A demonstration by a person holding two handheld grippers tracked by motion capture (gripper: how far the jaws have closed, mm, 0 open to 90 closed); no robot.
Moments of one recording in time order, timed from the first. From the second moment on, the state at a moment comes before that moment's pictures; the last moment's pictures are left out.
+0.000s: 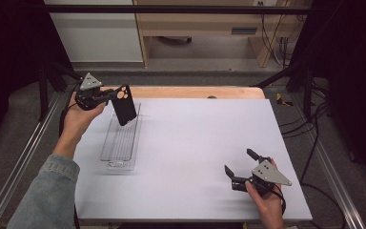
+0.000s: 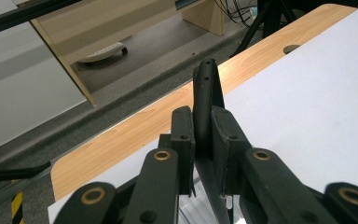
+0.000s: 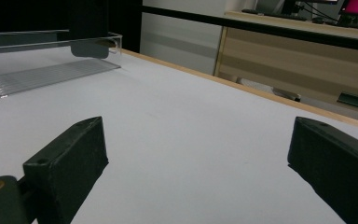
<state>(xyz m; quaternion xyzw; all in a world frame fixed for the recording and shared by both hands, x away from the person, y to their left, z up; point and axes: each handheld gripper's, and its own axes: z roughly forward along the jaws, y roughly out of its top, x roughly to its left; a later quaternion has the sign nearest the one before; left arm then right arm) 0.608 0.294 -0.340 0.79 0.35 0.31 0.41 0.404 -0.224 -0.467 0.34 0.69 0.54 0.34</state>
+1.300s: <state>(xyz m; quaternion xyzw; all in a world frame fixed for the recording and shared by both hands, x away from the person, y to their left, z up) 0.624 0.284 -0.352 0.80 0.34 0.30 0.40 0.404 -0.226 -0.468 0.34 0.69 0.54 0.34</state>
